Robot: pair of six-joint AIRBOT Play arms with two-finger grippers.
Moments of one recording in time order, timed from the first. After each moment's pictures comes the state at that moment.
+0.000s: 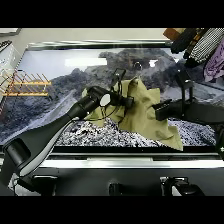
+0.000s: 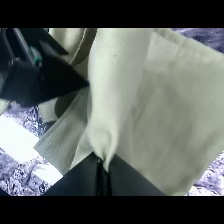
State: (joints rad) left arm -0.74 -1.81 1.75 1.43 -0.81 -1.87; right arm 0.01 -0.85 0.89 2.17 -0.95 -2.21
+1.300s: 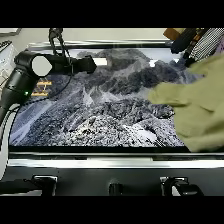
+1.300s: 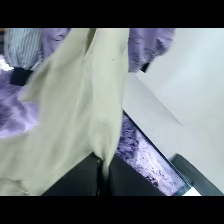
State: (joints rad) left arm -0.43 -1.51 1.78 1.45 -0.95 -1.87; right arm 0.01 -0.72 1.62 0.90 -1.39 -1.27
